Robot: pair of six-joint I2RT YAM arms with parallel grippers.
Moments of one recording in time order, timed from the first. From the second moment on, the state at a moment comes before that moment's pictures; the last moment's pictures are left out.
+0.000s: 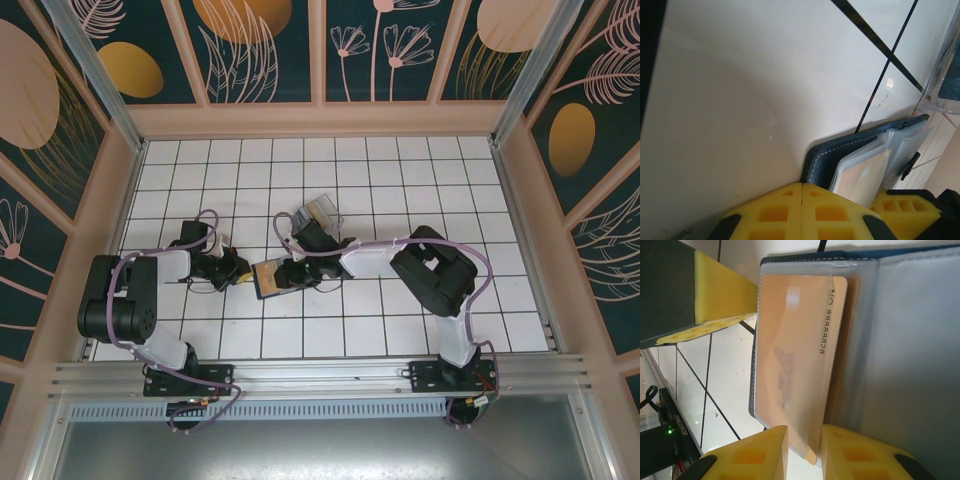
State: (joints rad) left arm -0.05 1.59 0.60 -0.22 0.70 -0.66; right arm 0.92 1.98 1.11 -0.04 -0.50 0.70
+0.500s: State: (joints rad) left arm -0.05 1.58 0.66 -0.32 0.69 -0.61; right arm 0.93 1.81 1.09 -0.12 -0.33 0.61
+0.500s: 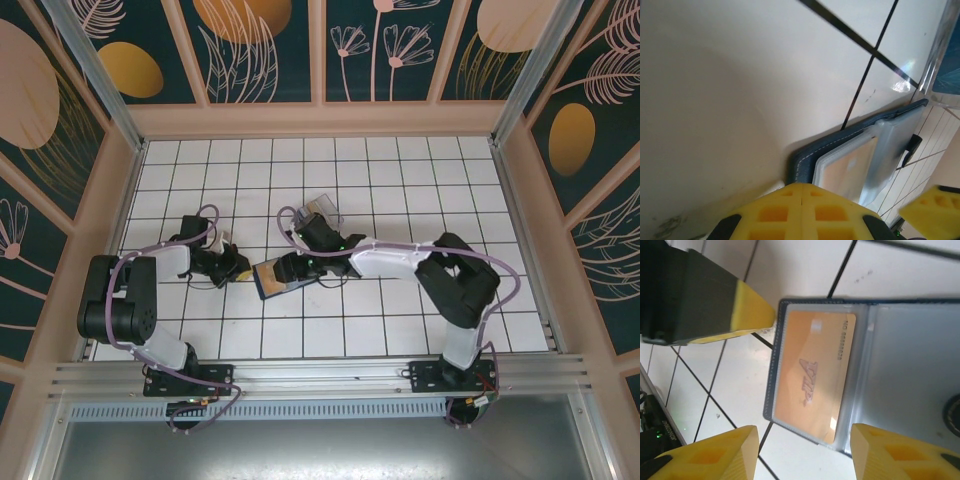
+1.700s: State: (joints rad) left arm -0.05 1.51 0.60 -0.34 0.65 -0.57; right arm 0.95 1.91 1.20 -0.38 0.17 0.57
